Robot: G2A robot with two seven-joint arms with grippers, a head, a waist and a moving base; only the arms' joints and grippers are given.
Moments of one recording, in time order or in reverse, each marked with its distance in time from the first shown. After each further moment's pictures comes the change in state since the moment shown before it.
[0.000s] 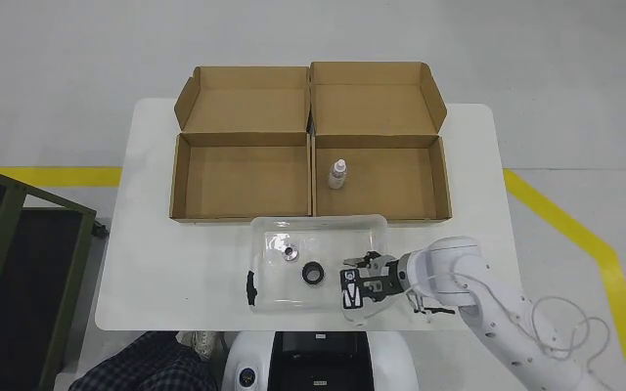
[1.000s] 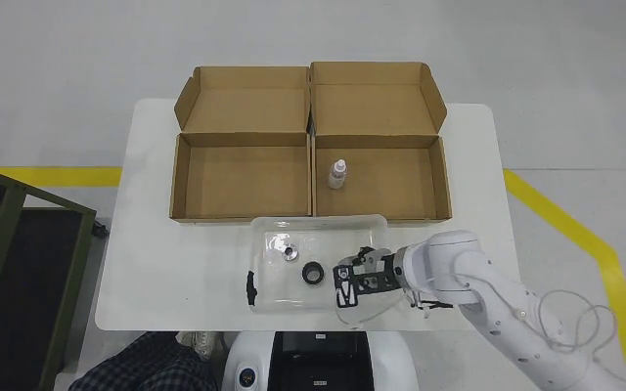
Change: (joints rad) left arm 0.000 0.000 0.000 0.000 0.000 0.000 0.000; right arm 0.083 0.035 -0.042 -0.075 0.052 0.063 0.019
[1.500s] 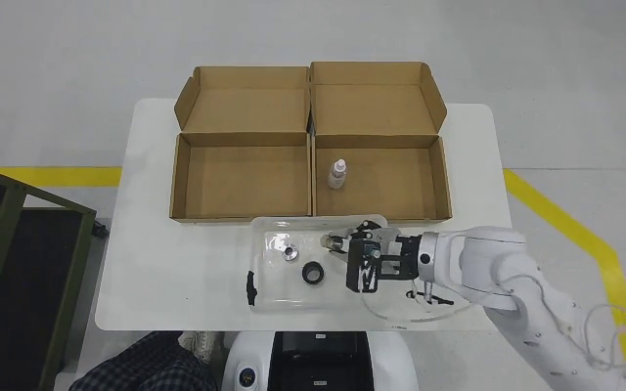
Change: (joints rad) left arm 0.000 0.000 0.000 0.000 0.000 0.000 0.000; right arm -0.069 0.015 0.183 -0.131 0.029 0.138 -0.365
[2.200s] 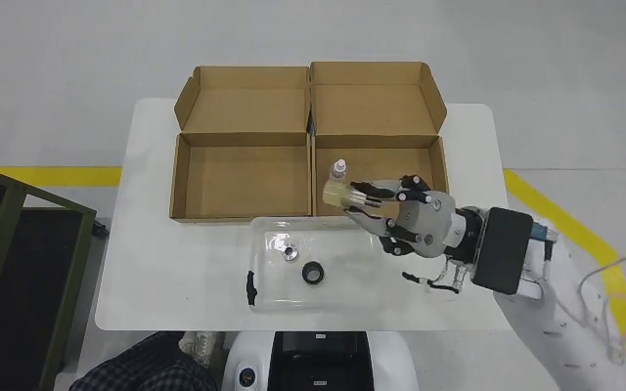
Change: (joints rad) left arm 0.000 0.000 0.000 0.000 0.000 0.000 0.000; right arm 0.010 -0.038 0.113 0.002 0.127 0.105 -0.712
